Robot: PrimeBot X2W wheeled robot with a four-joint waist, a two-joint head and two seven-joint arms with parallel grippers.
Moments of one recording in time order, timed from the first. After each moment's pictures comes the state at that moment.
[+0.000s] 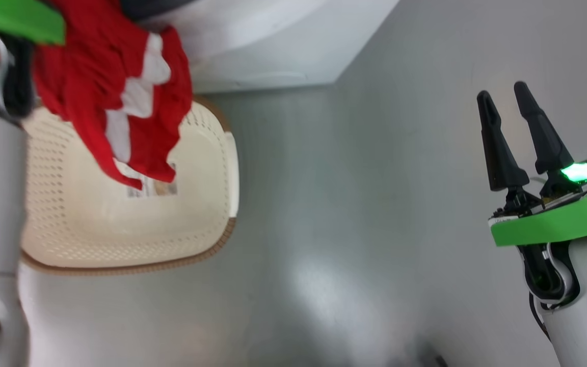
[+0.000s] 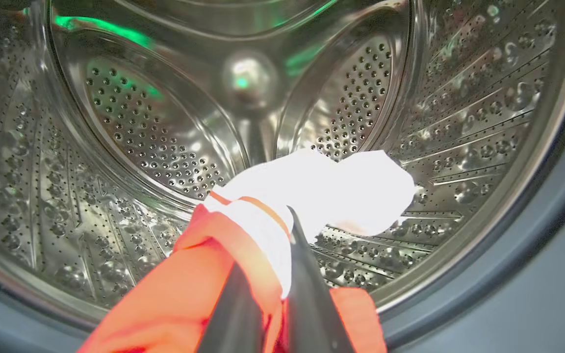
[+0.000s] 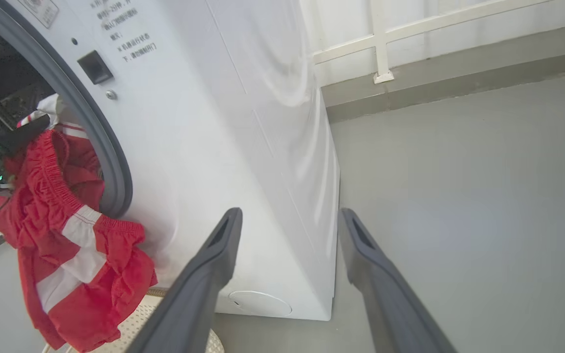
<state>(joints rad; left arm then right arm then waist) -1.20 0.20 -0.20 0.73 -0.41 -0.13 -0.25 -0.42 -0.29 0.16 0.04 0.62 0.12 -0.26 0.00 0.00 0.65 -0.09</state>
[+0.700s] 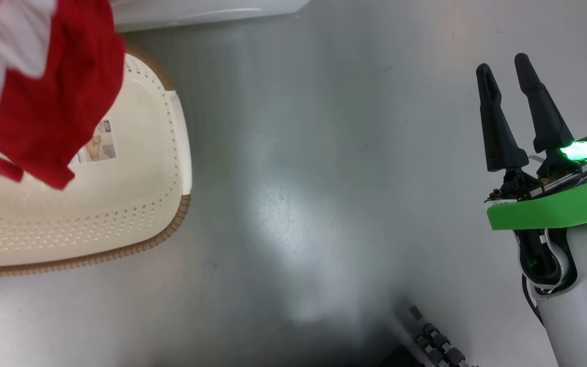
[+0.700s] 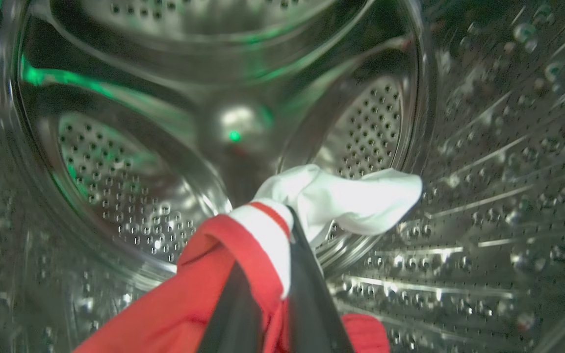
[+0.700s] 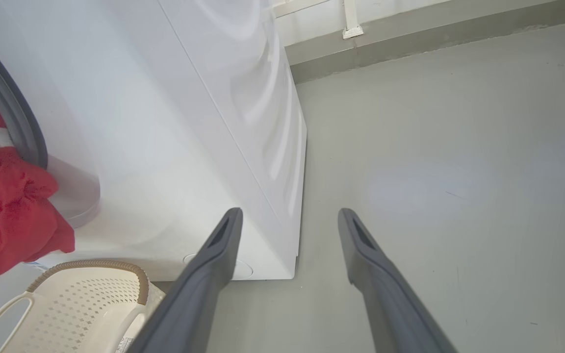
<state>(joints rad) -1.47 0.21 -0.11 0.62 -0.24 -0.07 -0.26 -0.48 -0.26 0.16 0.02 0.62 0.12 -0.26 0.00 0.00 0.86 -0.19</state>
